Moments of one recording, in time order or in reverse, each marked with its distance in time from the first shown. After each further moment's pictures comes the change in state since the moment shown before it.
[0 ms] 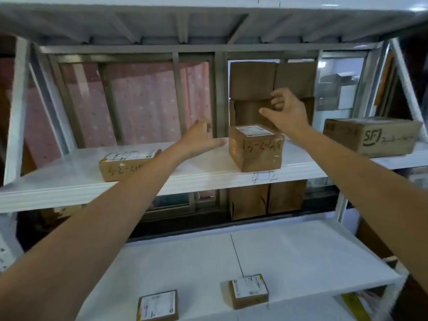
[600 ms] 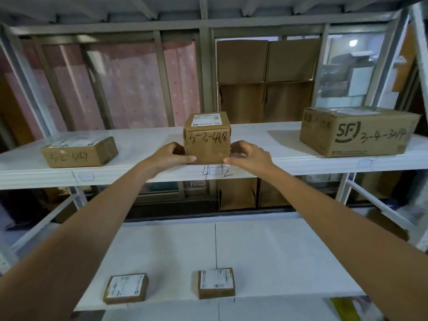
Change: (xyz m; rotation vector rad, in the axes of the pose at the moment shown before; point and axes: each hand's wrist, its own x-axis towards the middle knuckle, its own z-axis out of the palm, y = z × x) left_hand 0.011 0.005 0.109 -0.208 -0.144 -0.383; right_hand -0.032 0.149 0.009 0.040 -0.606 0.030
